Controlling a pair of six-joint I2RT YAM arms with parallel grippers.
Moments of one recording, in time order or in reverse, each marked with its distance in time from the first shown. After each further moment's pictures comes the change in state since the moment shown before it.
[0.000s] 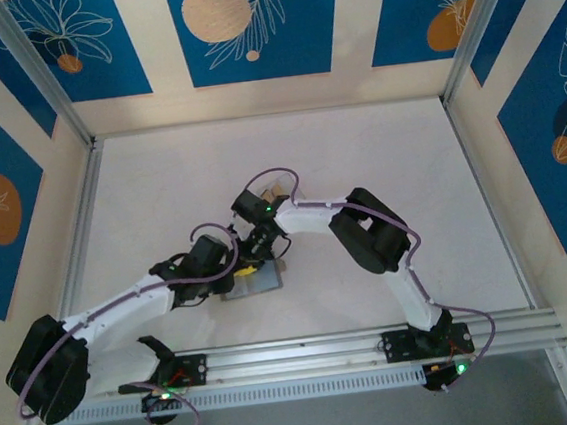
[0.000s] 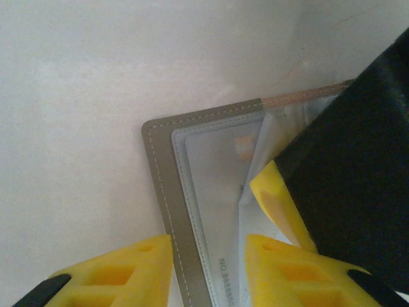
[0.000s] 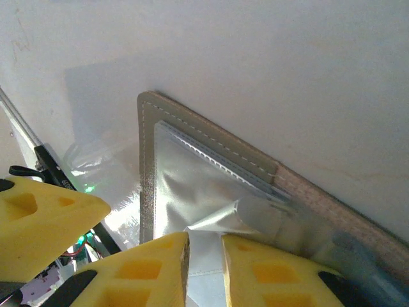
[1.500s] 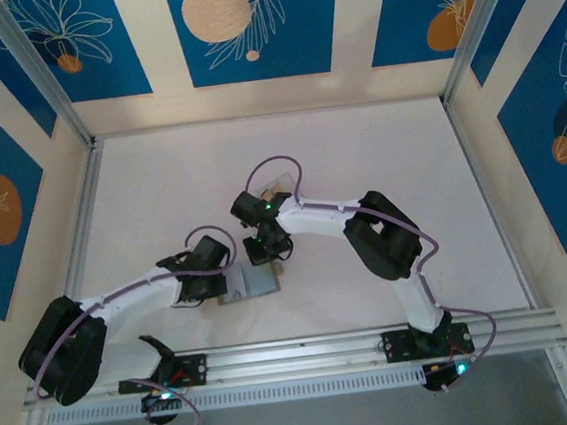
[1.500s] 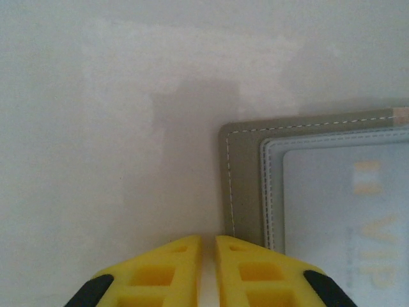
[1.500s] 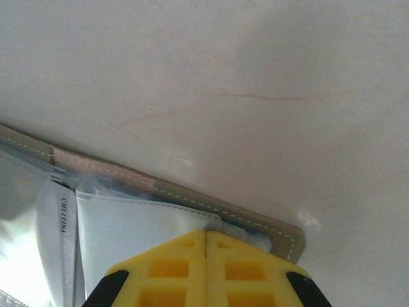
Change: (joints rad) left arm 0.053 0.117 -0.005 -0.038 -0.050 -0.068; right arm 0.046 -0.104 0.008 -0.243 0.520 -0.090
